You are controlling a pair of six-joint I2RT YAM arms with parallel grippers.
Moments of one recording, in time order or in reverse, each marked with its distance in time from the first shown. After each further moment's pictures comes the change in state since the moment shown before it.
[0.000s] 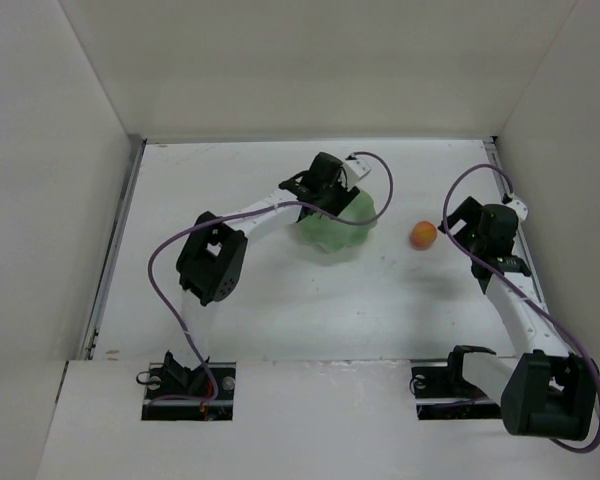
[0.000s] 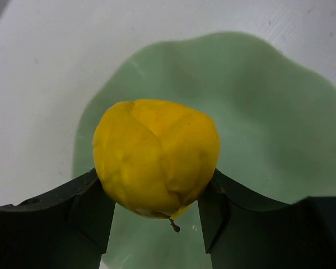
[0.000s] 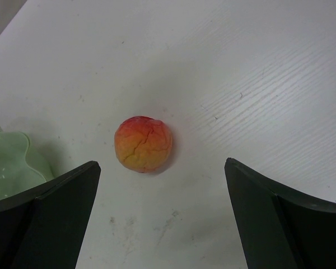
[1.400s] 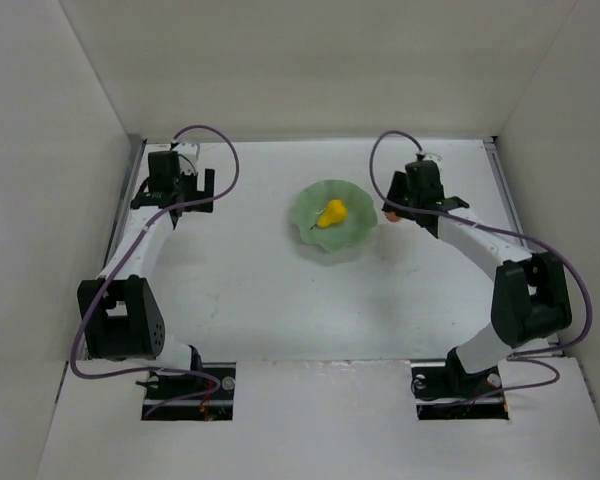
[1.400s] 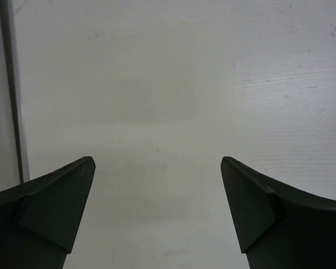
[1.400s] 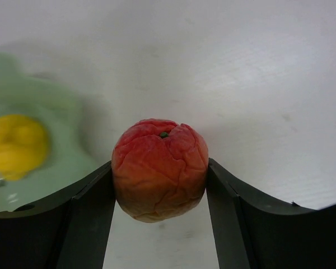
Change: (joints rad) left arm 0.682 -0.573 -0.504 -0.142 -0.007 -0.124; right arm 0.326 0.533 0.391 -0.088 0.058 -0.071
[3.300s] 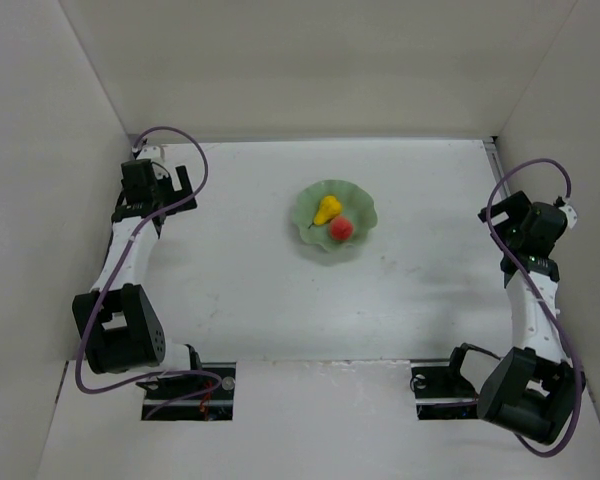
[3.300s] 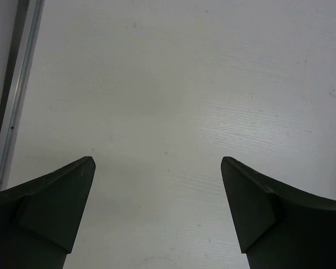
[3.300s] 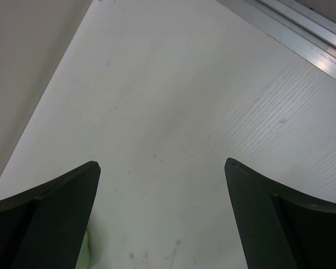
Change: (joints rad) left arm 0.163 -0.069 -0.082 0.089 0.055 -0.221; right arm -0.634 -0.546 -0.310 0.058 -0.217 0.150
